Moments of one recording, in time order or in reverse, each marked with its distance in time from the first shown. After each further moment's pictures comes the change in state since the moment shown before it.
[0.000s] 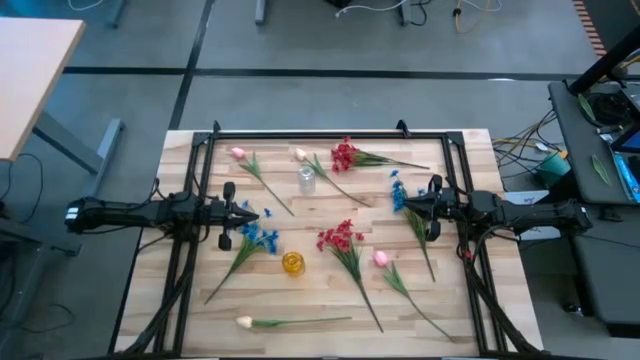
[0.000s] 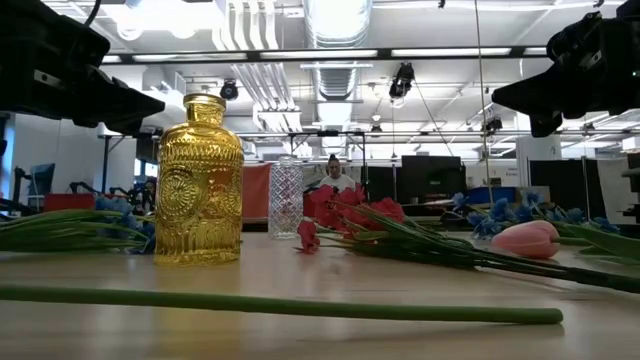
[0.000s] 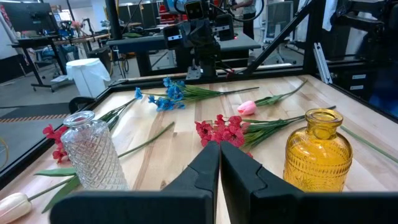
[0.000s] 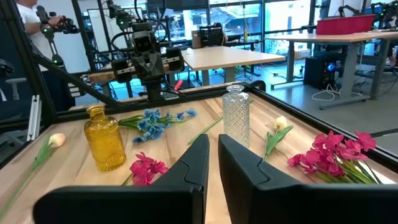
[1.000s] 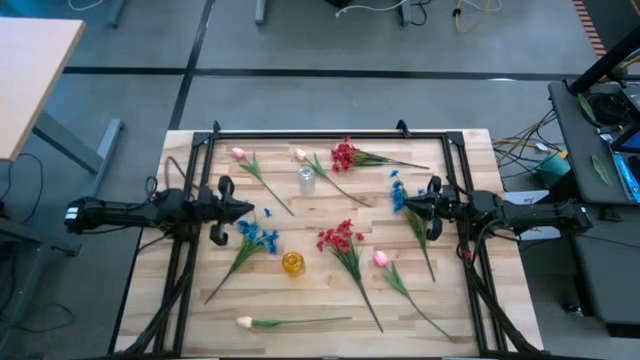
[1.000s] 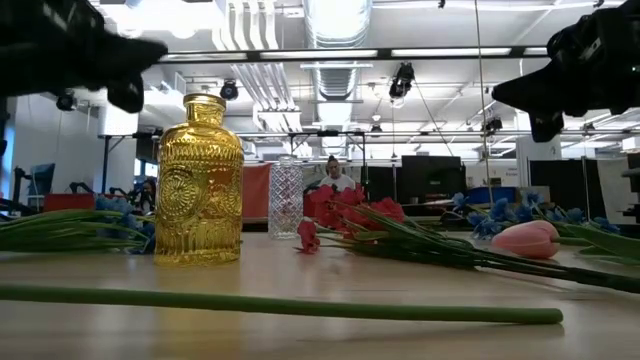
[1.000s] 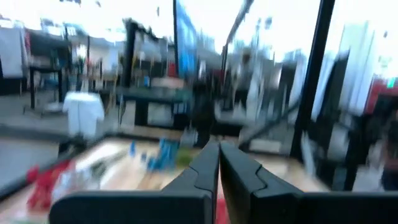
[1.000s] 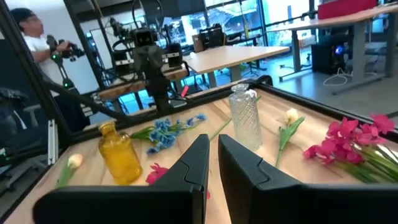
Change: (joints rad) left arm 0.001 0.006 0.001 0.320 -0.024 -0.213; right arm 0.000 0.000 0.000 0.020 0.001 0.142
